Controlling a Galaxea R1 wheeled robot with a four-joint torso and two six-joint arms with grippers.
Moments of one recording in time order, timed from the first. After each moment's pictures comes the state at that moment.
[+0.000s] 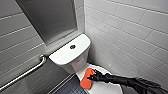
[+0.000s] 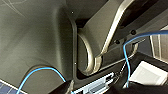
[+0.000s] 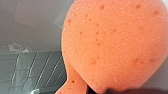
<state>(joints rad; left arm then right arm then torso) 1.39 2.83 -2.22 0.10 0.19 0.05 -0.48 2.97 -2.13 -0.25 -0.23 0.70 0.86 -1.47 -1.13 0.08</state>
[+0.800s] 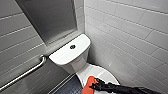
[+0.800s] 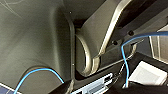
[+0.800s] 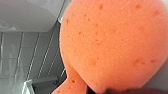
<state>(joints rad) 1.39 2.84 -2.23 0.10 0.19 0.05 -0.62 2.92 -2.10 -0.28 -0.20 0.70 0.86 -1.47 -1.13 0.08</state>
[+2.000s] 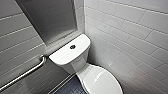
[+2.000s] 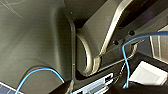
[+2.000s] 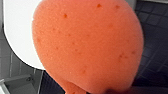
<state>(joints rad) 1.39 2.84 -2.23 0.10 0.19 0.05 -0.97 2.27 -1.74 -0.28 0.06 0.70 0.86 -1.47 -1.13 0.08</state>
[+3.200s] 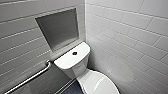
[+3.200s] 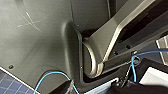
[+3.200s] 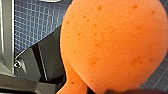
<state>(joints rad) 1.40 2.84 -2.28 0.10 0.17 0.05 -1.52 2.44 -2.08 -0.34 0.34 0.70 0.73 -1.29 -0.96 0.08</state>
